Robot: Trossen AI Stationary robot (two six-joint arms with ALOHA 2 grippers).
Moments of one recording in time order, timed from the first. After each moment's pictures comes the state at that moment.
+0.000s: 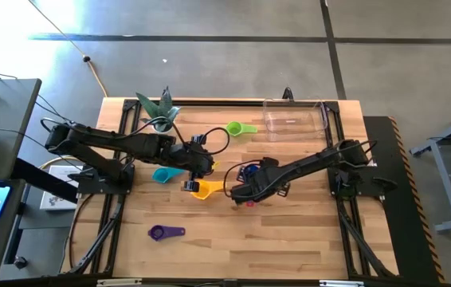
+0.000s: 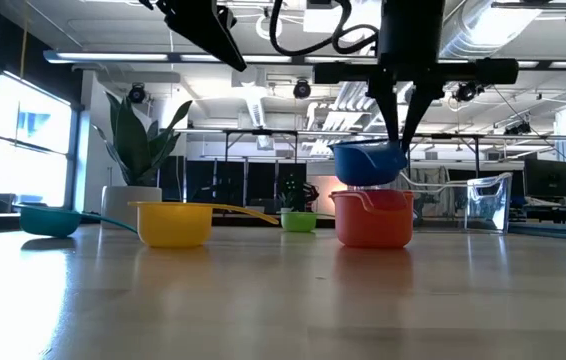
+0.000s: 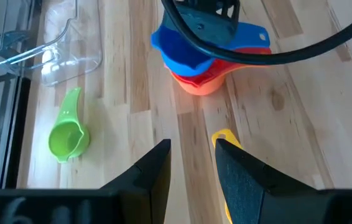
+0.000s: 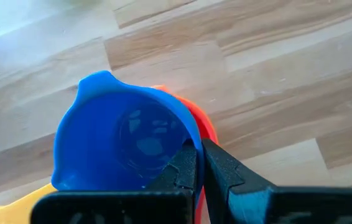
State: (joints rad) left arm -0.10 1.41 1.20 -0.63 -0.20 0.20; right arm 0.26 1.95 1.59 -1.32 0.41 2.19
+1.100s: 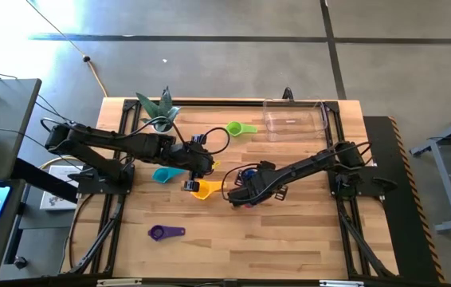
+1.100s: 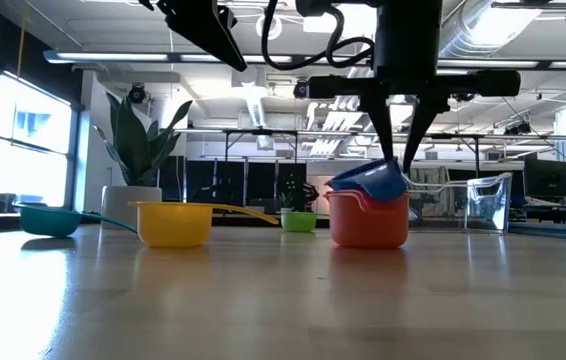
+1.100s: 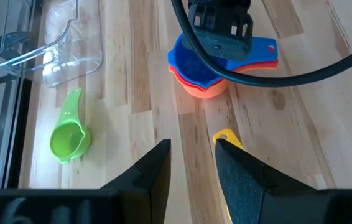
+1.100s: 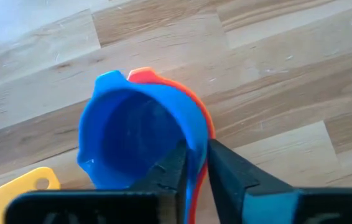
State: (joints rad) left arm -0.10 1.42 1.20 -0.63 -0.20 0.20; right arm 0.27 2.00 1.59 -1.29 0.37 2.19
